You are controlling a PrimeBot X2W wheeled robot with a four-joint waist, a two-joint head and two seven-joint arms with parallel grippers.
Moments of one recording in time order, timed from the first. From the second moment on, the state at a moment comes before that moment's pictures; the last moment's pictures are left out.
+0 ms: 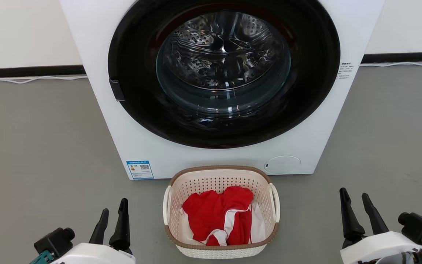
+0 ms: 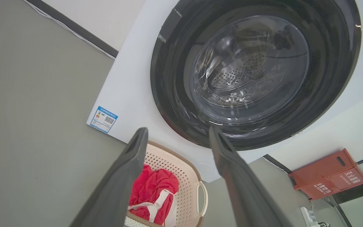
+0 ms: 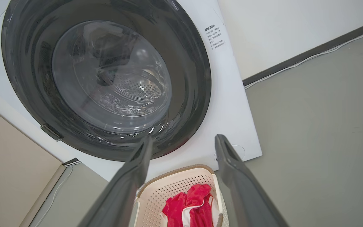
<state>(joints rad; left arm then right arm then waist) 0.01 0.03 -0.02 0.26 -0.73 -0.06 -0.12 -0.02 -0.07 -0.06 0.29 0.50 0.12 -0.12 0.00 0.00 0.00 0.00</state>
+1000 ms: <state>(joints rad) 0.01 0.04 -0.04 0.26 -0.37 -0.04 -0.21 -0.02 -0.07 -0.10 0.31 0.12 0.12 -0.21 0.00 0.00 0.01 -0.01</state>
